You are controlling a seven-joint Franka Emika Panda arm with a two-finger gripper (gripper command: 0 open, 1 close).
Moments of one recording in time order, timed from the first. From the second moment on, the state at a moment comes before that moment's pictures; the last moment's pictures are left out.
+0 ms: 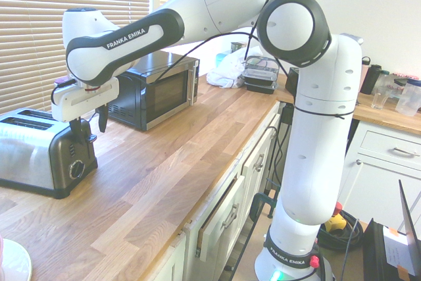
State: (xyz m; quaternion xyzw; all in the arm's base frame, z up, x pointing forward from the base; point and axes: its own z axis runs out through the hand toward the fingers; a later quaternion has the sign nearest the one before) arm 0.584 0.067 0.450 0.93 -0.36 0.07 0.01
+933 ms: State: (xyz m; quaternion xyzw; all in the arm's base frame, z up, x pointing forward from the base) arm 0.584 0.070 0.452 0.93 -0.36 0.08 0.01
